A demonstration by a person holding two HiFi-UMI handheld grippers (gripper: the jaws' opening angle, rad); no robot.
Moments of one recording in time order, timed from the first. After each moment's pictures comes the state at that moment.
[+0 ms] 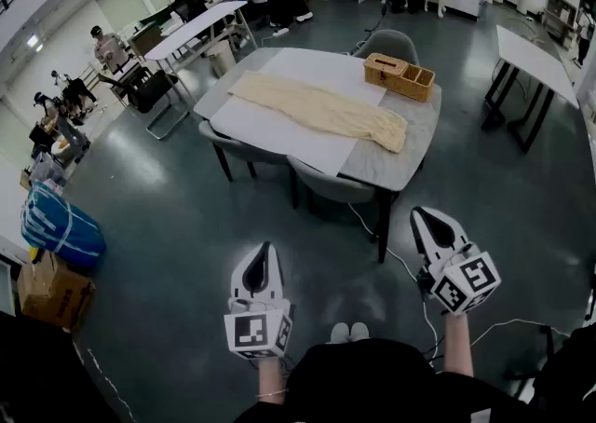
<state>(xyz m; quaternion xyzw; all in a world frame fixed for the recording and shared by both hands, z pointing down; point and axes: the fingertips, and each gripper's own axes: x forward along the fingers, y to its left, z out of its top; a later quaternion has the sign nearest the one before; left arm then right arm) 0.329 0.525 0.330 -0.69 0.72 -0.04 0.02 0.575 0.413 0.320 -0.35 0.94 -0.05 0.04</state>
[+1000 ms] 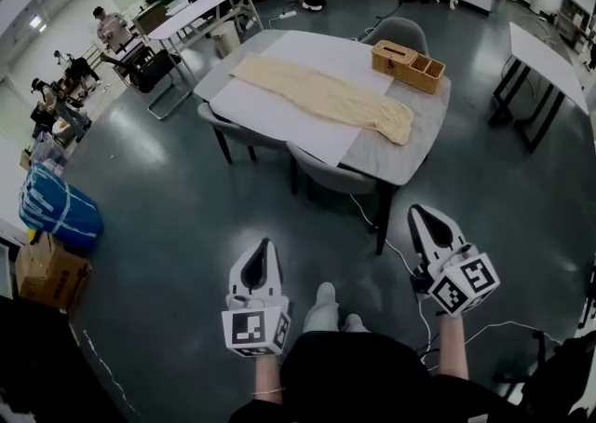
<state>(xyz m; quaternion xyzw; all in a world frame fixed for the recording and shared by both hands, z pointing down) 0.331 0.517 0.349 -0.68 0.73 -0.05 -0.01 0.568 0.399 0.330 -0.32 0.94 -0.10 0.06</state>
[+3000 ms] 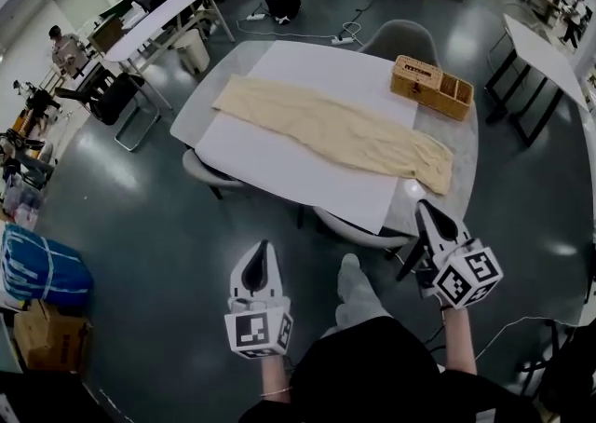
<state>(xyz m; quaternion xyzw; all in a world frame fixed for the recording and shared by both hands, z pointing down) 0.116 0.276 0.373 -0.72 0.69 -0.05 -0.04 0.388 0.177 0.359 -0.43 0.89 -0.13 0.02</state>
